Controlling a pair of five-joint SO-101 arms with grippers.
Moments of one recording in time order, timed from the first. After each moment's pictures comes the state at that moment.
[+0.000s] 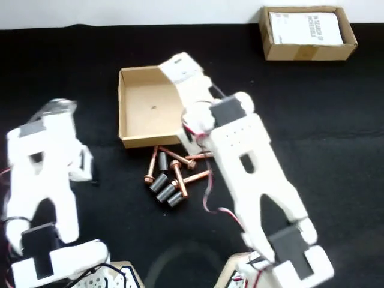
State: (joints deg) left arm -21.1 -9.2 30.3 80.7 -9.8; right arm -32.0 -10.1 2.3 83.1 11.0
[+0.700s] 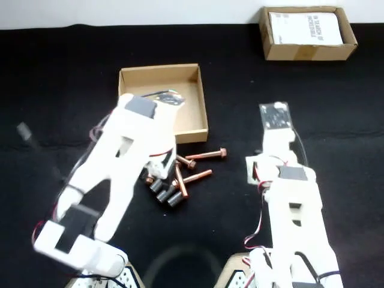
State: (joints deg) left arm 15.6 3.9 7.0 95.2 6.5; right arm -3.3 -33.7 60.6 40.2 9.6
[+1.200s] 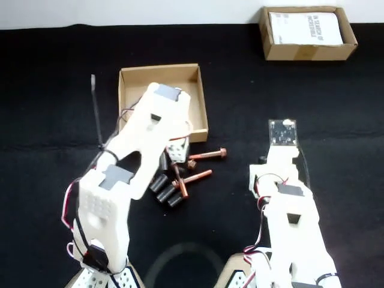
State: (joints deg) left arm 18.5 32.7 -16.0 95.2 16.4; right arm -1.1 -33.9 72.0 24.0 8.7
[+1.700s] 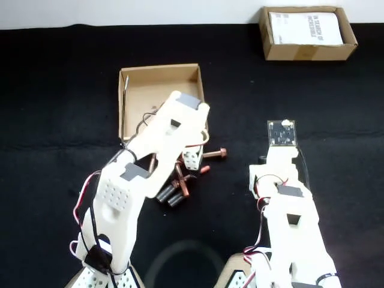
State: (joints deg) left arm 20.8 42.0 -22.5 95.3 19.3; right arm -1.1 -33.9 72.2 23.3 9.0
